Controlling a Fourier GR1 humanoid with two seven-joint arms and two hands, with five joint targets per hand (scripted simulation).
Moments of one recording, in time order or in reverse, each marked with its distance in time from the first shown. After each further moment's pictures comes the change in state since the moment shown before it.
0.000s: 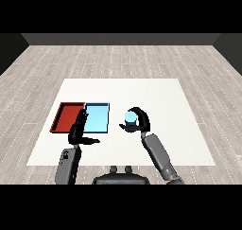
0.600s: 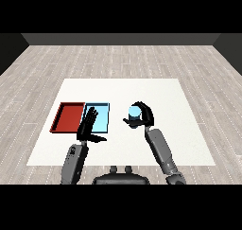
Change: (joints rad) left arm -0.073 -0.023 -0.097 0.047 0.085 0.030 0.089; right arm -0.078 -0.010 -0.119 0.054 -0.015 0.119 -0.015
